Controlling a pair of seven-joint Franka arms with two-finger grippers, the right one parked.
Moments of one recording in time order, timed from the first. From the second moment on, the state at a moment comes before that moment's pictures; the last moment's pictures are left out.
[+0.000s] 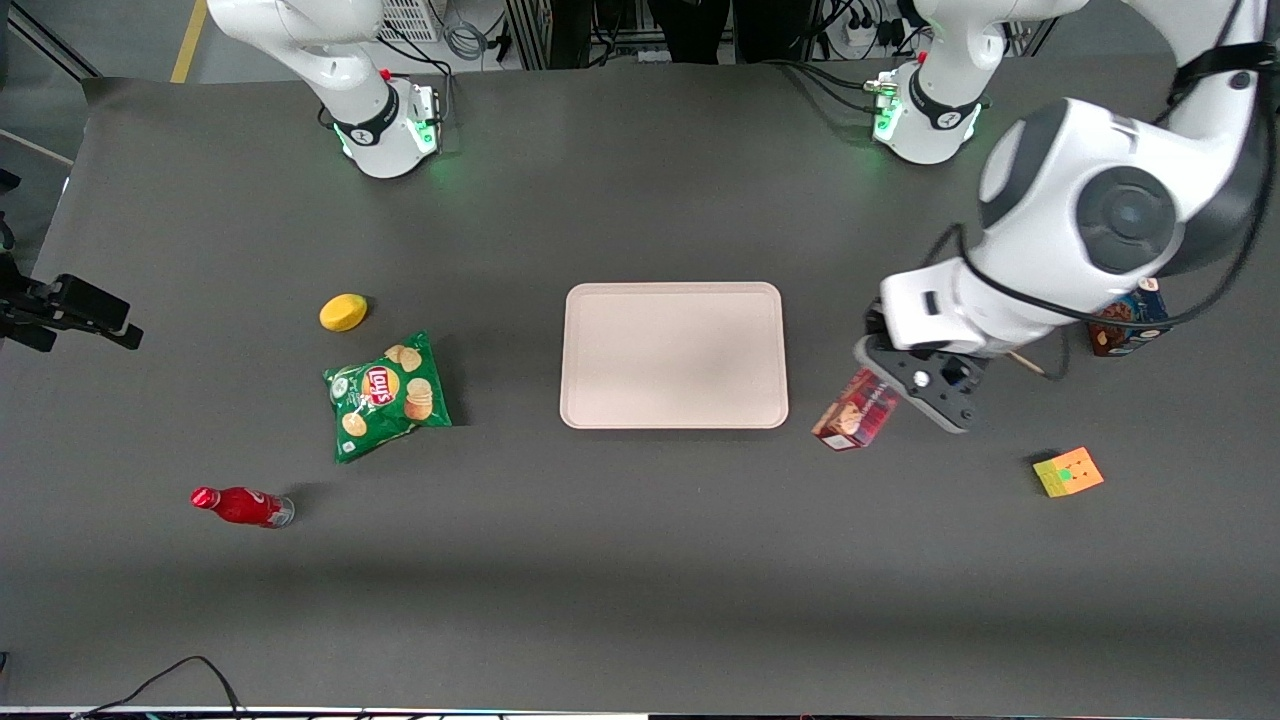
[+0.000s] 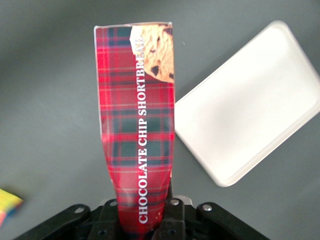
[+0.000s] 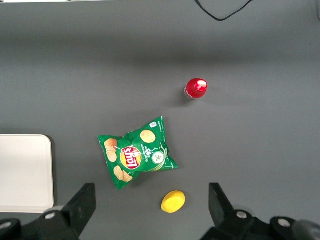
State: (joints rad) arm 0.03 0.26 -0.43 -1.58 -0.02 1.81 0.26
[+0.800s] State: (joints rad) arm -0.09 0.27 -0.60 -1.77 0.02 2.00 -0.59
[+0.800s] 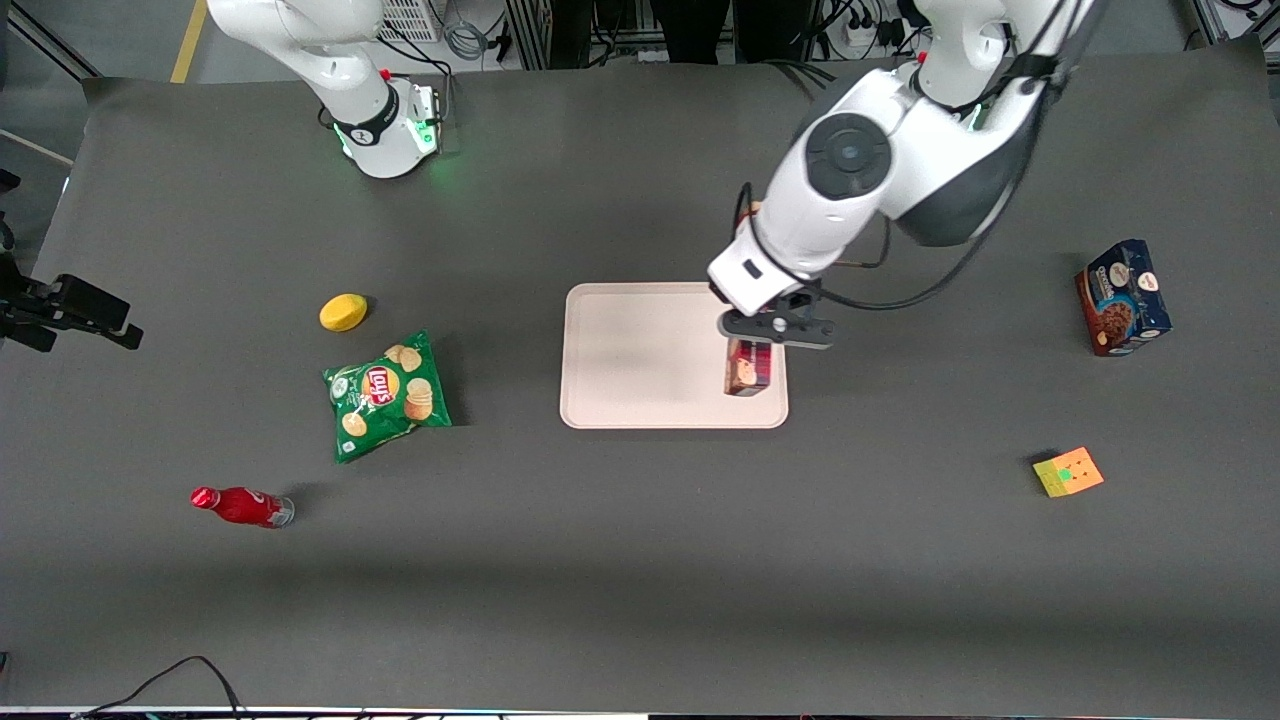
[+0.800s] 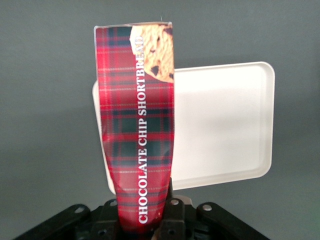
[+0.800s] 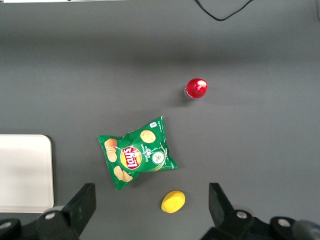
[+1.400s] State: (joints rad) arm -0.09 0.28 -0.59 -2.09 0.10 2.39 -0.61
